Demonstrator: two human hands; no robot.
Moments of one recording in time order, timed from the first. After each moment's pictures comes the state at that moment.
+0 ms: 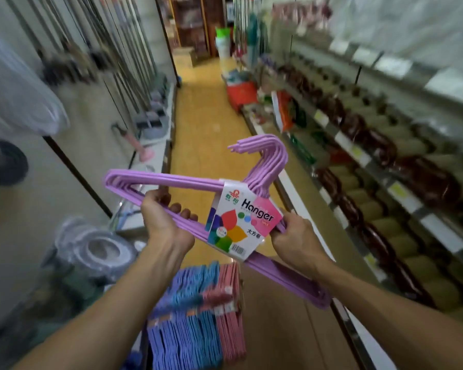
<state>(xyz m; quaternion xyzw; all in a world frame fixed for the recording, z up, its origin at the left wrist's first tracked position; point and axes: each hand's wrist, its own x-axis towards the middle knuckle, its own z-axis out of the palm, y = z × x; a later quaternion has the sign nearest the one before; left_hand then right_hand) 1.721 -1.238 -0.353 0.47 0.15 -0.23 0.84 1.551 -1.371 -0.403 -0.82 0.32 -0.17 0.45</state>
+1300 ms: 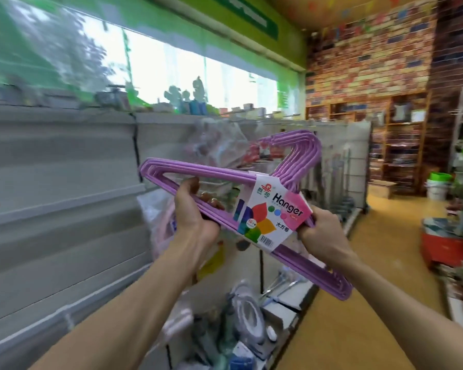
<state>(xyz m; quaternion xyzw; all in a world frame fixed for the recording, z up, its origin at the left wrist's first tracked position) 1.505 -1.005 0.085 0.32 0.02 0.14 0.94 1.535 -1.214 0.024 -0.85 -0.13 -0.26 0.43</state>
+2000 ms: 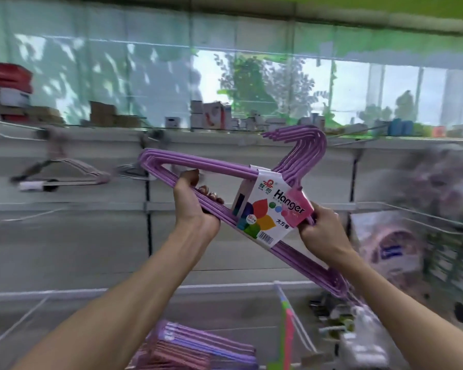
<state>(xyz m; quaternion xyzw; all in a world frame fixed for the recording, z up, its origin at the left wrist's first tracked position) 1.192 -0.699 0.140 0.27 0.09 0.51 0.81 1.363 -0.830 0.086 -0.72 -0.46 -0.13 0.50</state>
